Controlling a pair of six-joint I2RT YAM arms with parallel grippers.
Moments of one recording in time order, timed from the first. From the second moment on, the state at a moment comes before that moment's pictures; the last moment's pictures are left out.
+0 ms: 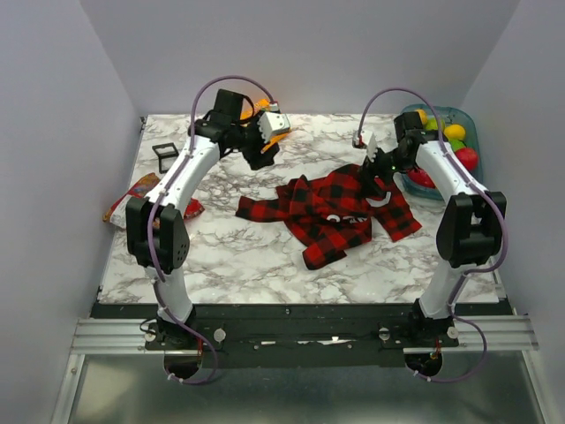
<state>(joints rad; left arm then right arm) -0.27 1.84 1.77 -0.73 0.55 0.90 0.08 1.85 1.58 -0.93 -0.65 -0.95</state>
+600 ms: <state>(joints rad) -0.40 2.18 1.72 -0.31 0.88 -0.24 0.10 1.79 1.41 -0.91 -0.66 -0.90</state>
